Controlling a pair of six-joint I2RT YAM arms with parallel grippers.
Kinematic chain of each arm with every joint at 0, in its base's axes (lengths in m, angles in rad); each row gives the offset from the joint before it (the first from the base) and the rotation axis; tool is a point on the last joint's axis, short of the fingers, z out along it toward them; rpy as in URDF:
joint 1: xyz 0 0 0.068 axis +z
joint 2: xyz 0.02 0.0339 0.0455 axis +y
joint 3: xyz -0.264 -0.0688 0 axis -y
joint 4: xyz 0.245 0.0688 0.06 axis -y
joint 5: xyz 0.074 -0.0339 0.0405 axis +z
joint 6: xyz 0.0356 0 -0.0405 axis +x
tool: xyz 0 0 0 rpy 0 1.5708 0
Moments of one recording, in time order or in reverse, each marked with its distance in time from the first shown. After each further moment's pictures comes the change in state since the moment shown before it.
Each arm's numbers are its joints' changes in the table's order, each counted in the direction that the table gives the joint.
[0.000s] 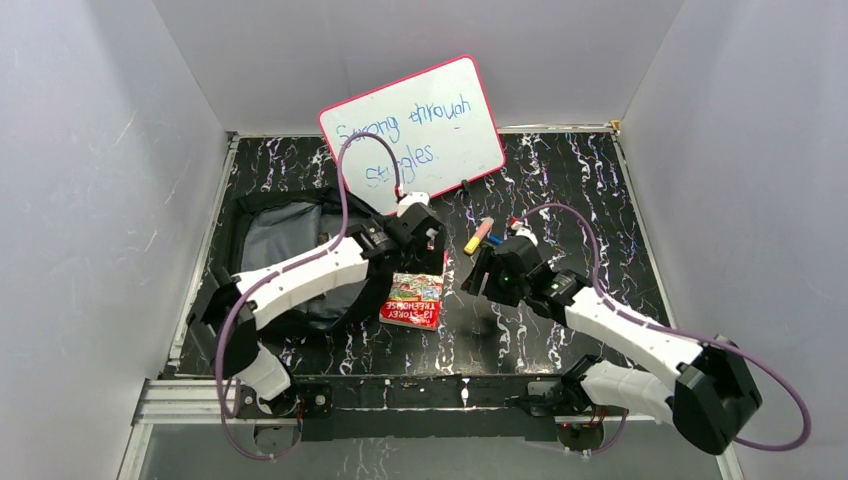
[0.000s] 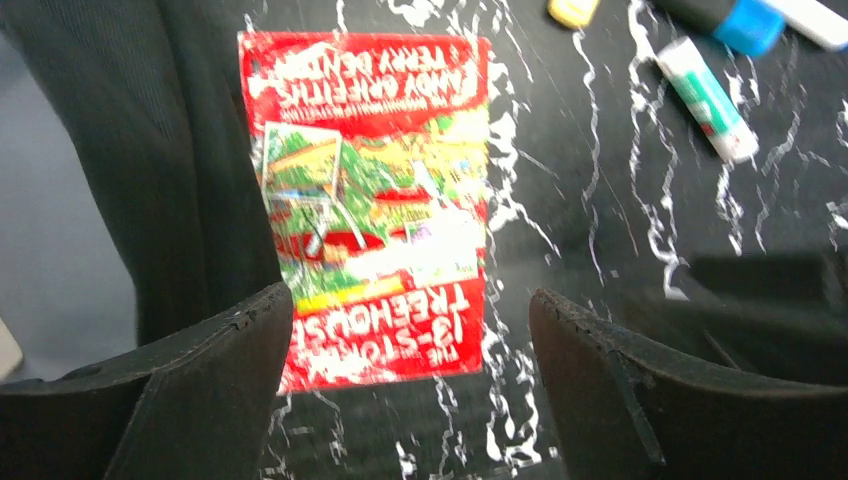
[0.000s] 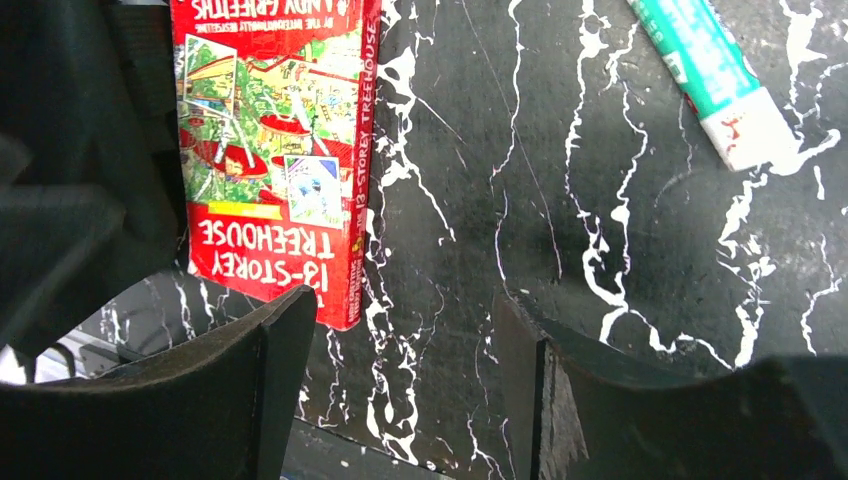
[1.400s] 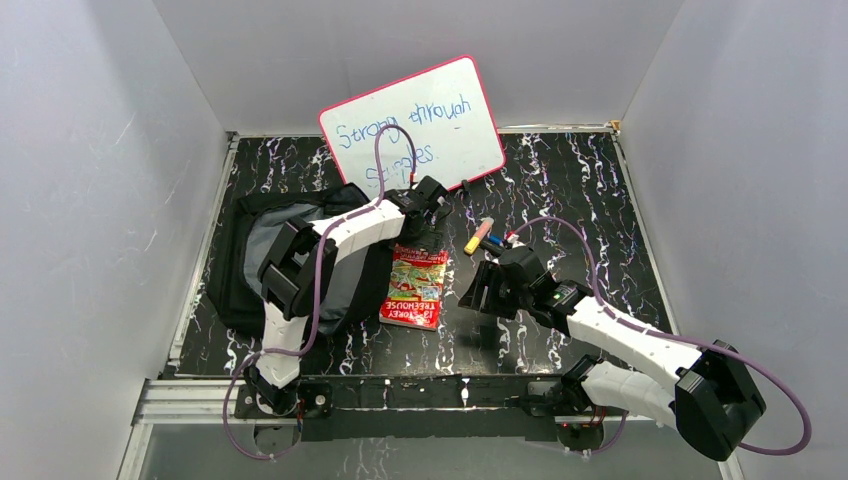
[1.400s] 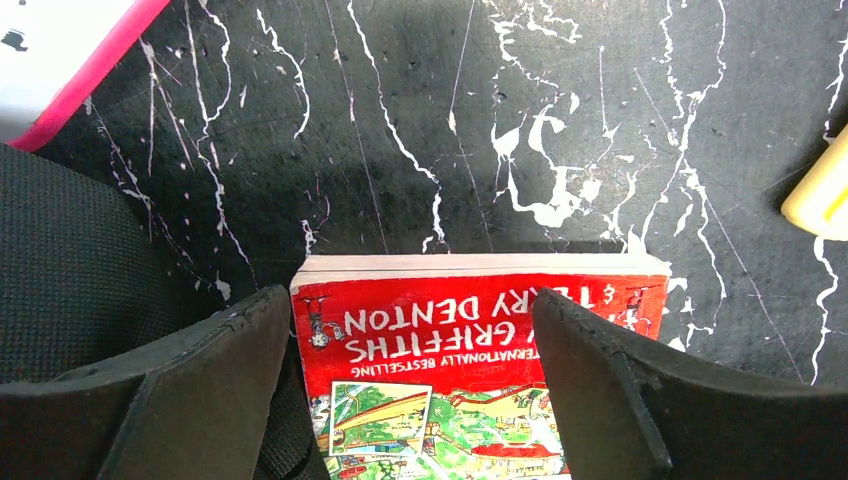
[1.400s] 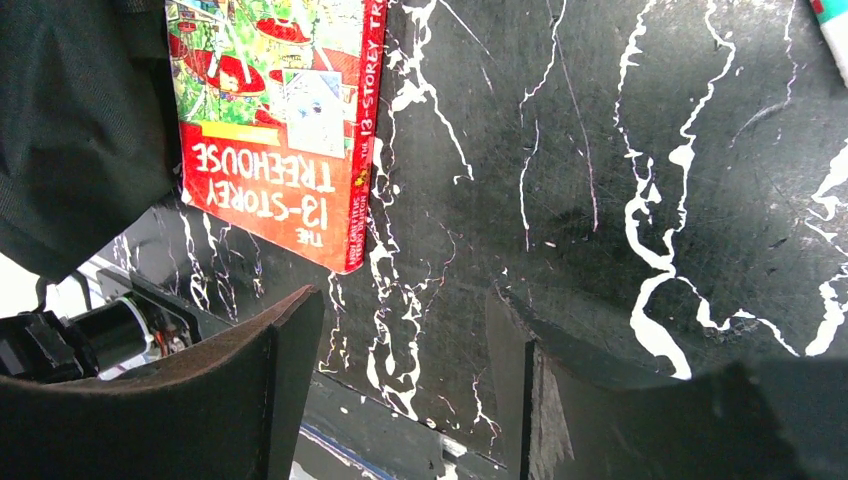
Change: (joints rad) left arm 0.246 0.503 0.266 0.058 -0.082 0.258; right arm -0.004 -0.076 -0.116 0.054 0.146 0.011
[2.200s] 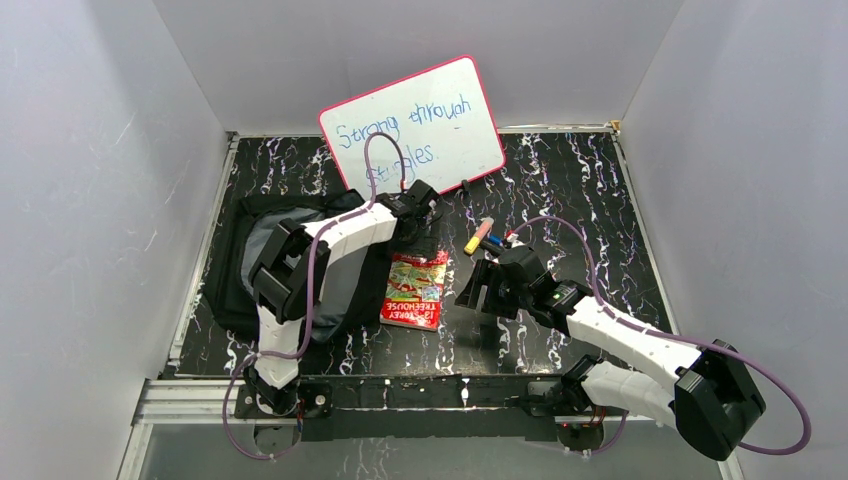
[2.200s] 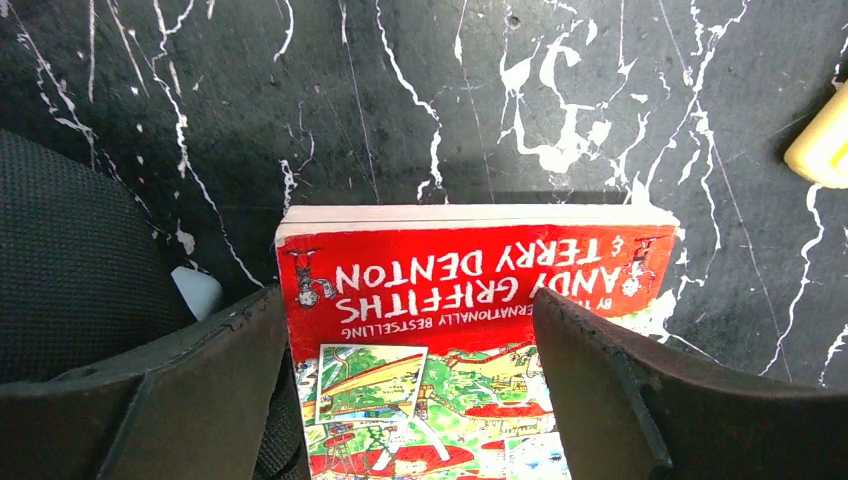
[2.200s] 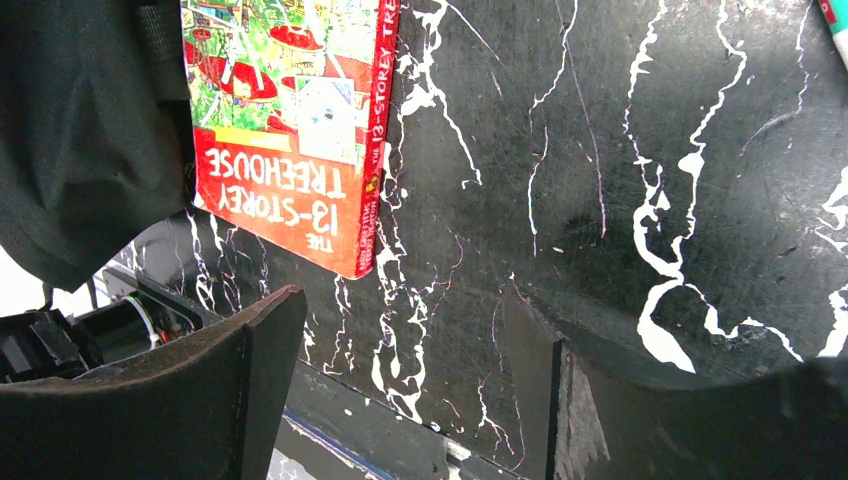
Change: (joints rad) left arm 0.010 -0.047 -0.077 -0.003 -0.097 -0.074; right arm 0.000 0.003 0.000 0.016 0.008 -0.001
